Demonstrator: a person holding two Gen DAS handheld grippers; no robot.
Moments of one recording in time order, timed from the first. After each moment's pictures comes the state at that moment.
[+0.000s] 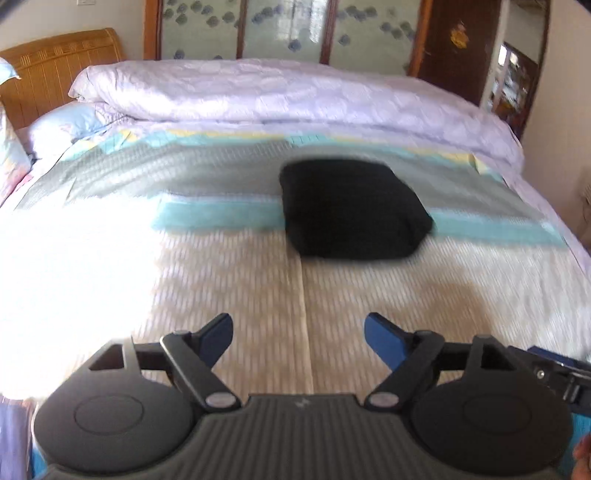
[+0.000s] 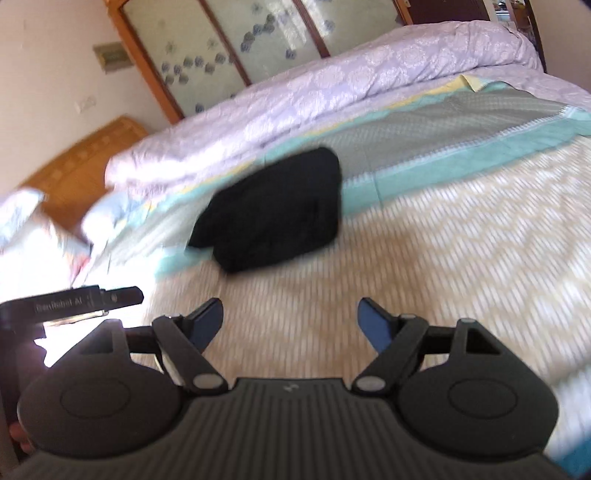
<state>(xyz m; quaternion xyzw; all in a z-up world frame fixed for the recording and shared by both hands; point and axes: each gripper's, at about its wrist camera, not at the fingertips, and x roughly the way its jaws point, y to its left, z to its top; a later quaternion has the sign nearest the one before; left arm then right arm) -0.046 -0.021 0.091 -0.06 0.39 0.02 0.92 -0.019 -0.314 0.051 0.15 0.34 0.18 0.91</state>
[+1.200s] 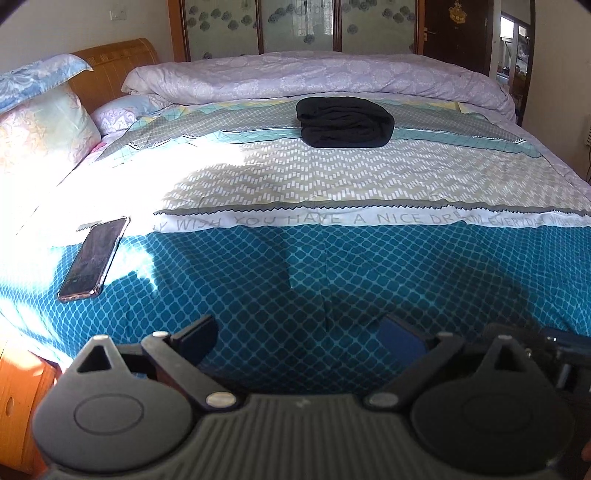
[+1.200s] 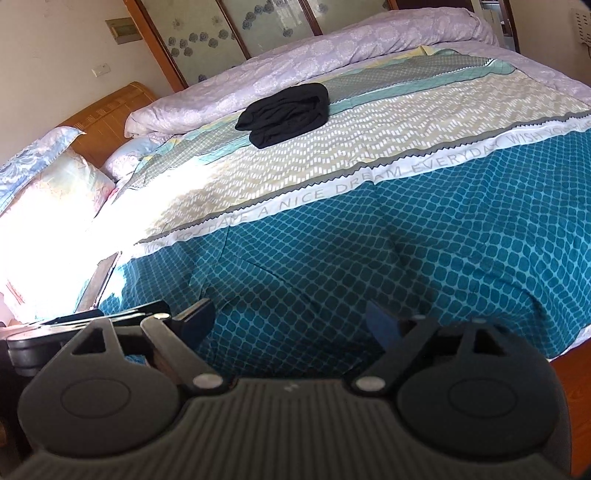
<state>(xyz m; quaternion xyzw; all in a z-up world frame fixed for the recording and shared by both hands) -0.294 -0.088 0.071 -0.01 0.39 0.08 0.92 -0.262 -0.311 0.033 0.14 0.37 0.16 0.90</state>
